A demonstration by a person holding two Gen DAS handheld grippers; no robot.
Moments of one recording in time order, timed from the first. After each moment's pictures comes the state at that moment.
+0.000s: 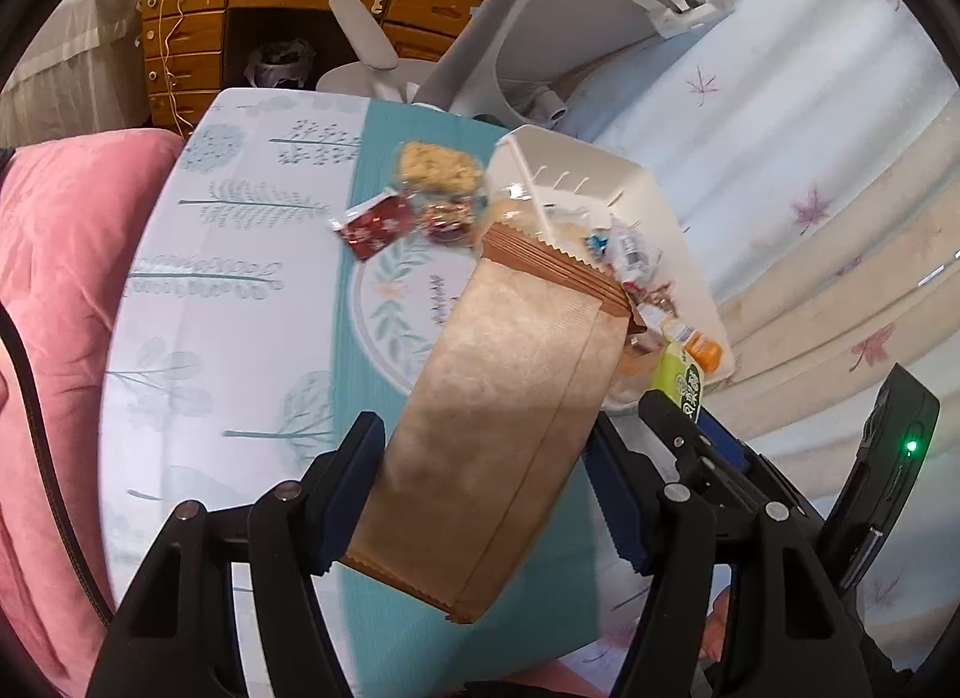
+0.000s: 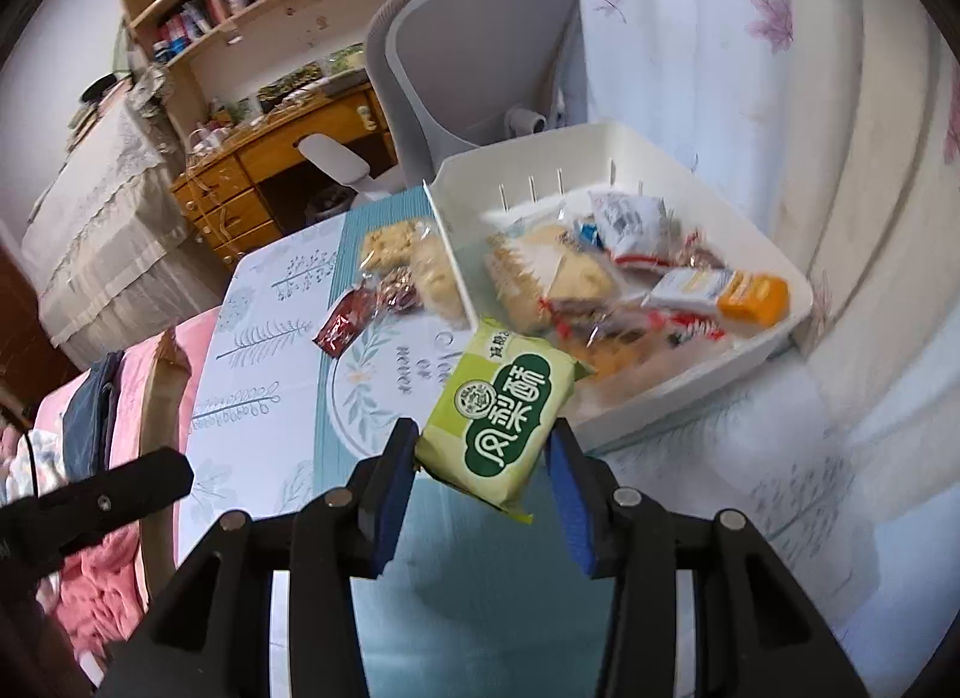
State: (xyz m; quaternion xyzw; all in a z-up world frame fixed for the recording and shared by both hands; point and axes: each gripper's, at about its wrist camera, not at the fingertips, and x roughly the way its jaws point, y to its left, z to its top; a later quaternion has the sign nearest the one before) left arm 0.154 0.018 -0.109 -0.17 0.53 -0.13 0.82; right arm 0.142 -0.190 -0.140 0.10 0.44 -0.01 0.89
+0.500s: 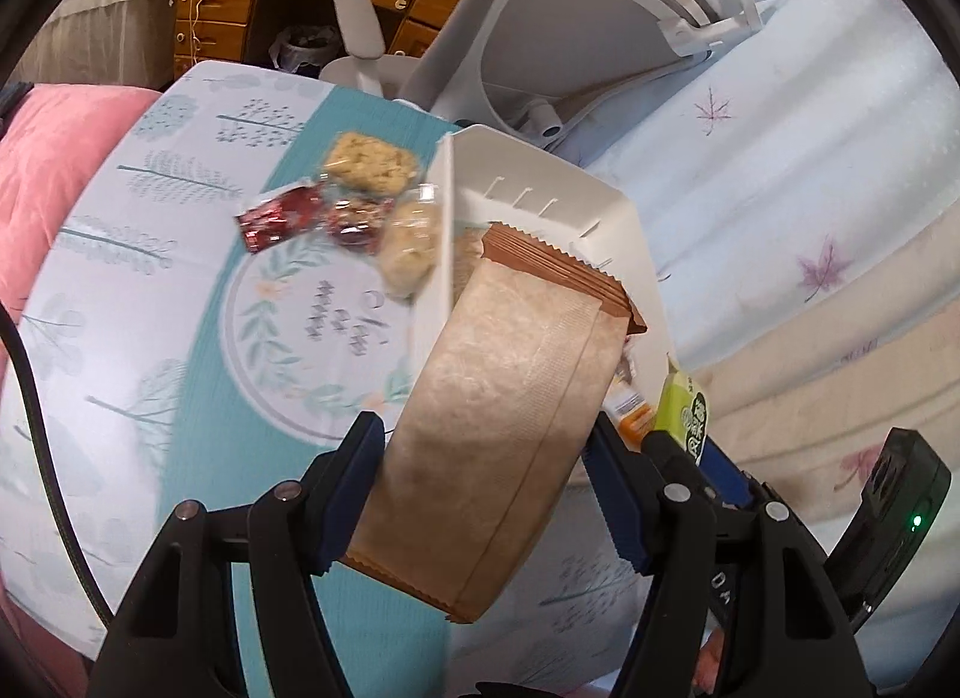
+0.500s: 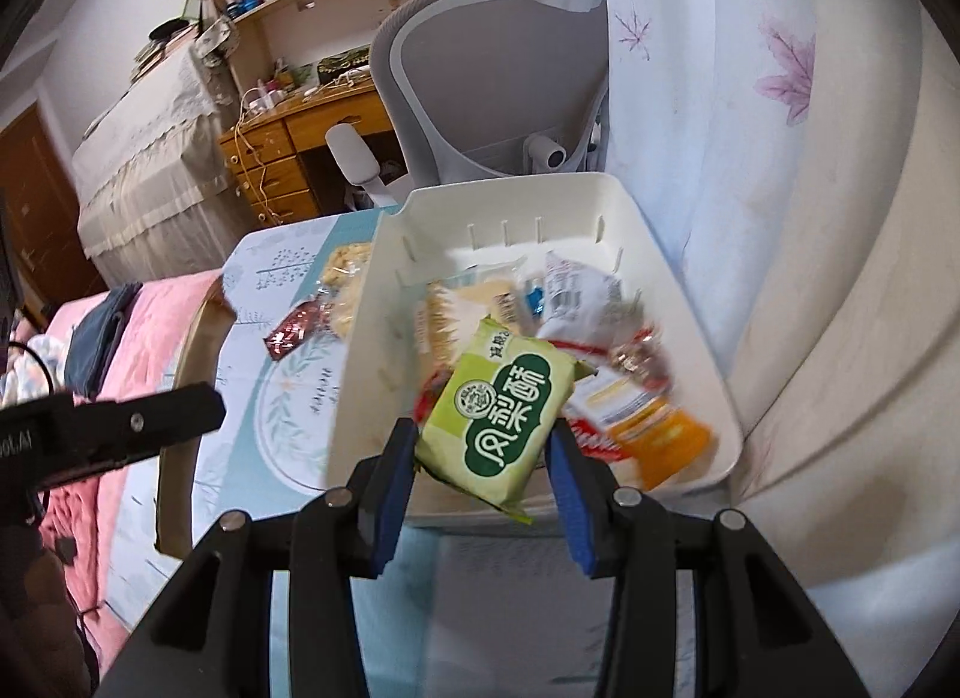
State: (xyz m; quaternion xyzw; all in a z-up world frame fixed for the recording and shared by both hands) left arm 0.195 -0.093 -0.117 -0.25 0.51 -0.08 0.82; right arm 0.187 -0.296 -0.128 0.02 0.44 0.08 0.89
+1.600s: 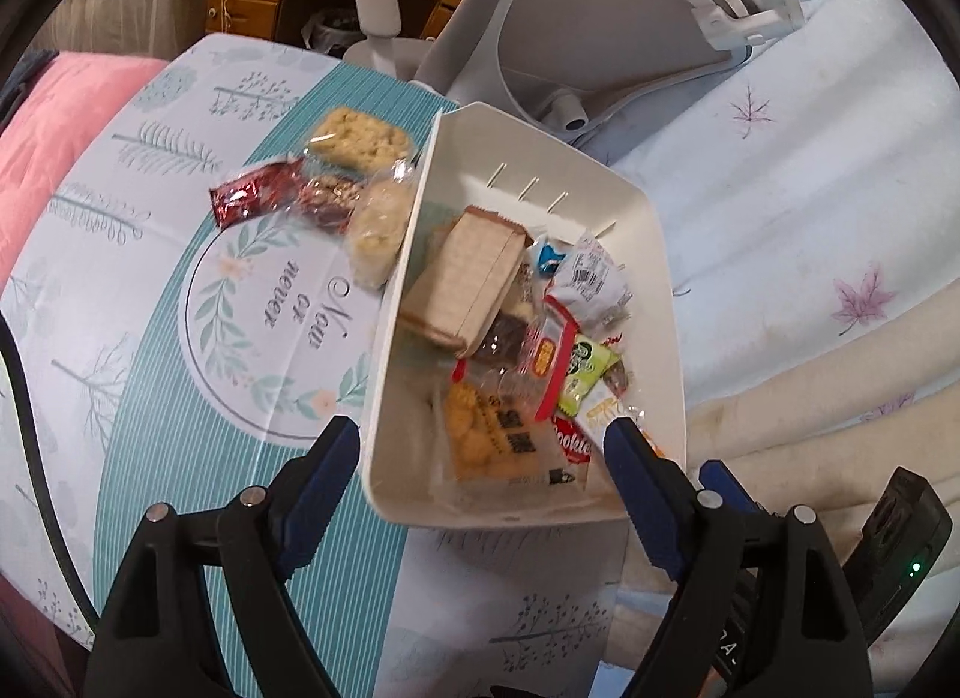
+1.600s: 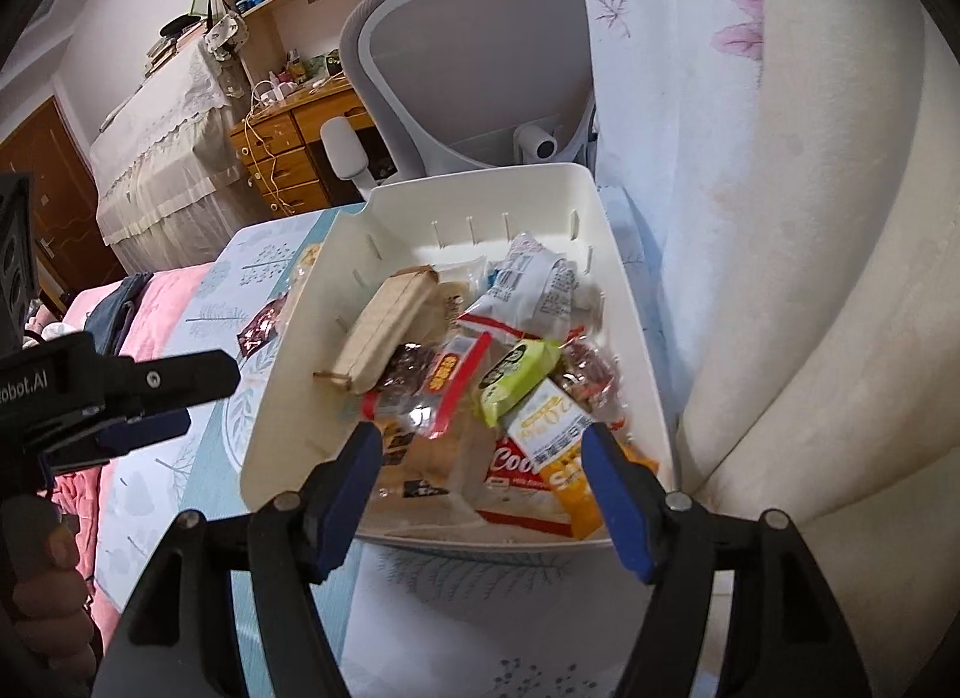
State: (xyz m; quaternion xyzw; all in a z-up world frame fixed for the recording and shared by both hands) left arm 0.217 -0.131 -0.133 -0.27 0.53 -0.03 0.80; right arm 0.212 -0.348 -0.140 0.02 0.46 0.12 0.88
